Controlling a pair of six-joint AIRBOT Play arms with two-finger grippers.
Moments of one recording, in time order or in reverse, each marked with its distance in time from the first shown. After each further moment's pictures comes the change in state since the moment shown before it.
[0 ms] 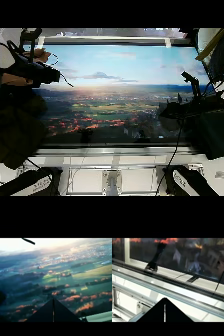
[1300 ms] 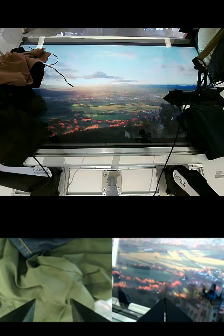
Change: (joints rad) left arm 0.816 -0.401 -0.001 0.135 -0.009 -0.081; right arm 0.000 -0.002 0.000 -0.076 -0.339 -0.085
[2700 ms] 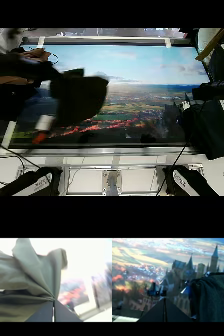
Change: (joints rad) left arm -0.745 0.419 -0.069 -0.660 0.076 0.129; right arm 0.000 0.001 0.299 -0.468 0.217 -0.078
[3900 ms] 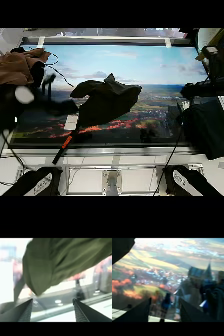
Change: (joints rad) left arm 0.042 0.208 -0.696 0.011 0.185 -0.066; right arm 0.000 -0.077 -0.096 0.121 -0.111 -0.001
